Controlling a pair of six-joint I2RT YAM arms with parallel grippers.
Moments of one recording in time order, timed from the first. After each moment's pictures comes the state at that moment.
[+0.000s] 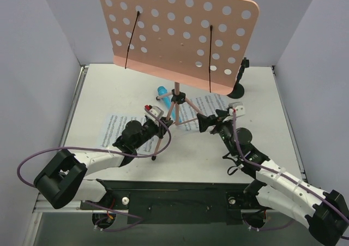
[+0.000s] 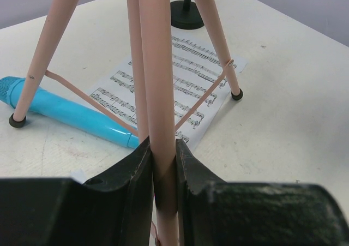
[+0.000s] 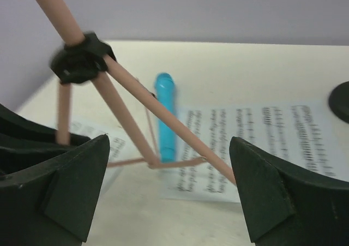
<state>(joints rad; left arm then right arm) -0.71 1.33 0.47 0.82 0.09 -0.11 0.71 0.83 0.40 0.52 0.33 0.35</state>
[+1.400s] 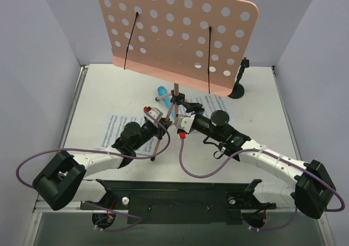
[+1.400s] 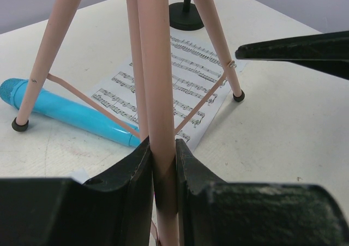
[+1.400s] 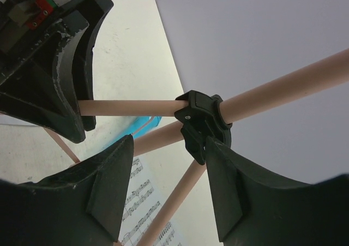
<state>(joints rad) -0.71 1.31 0.44 0.84 0.09 -0.09 0.79 1.17 0.69 0.41 -0.17 -0.90</state>
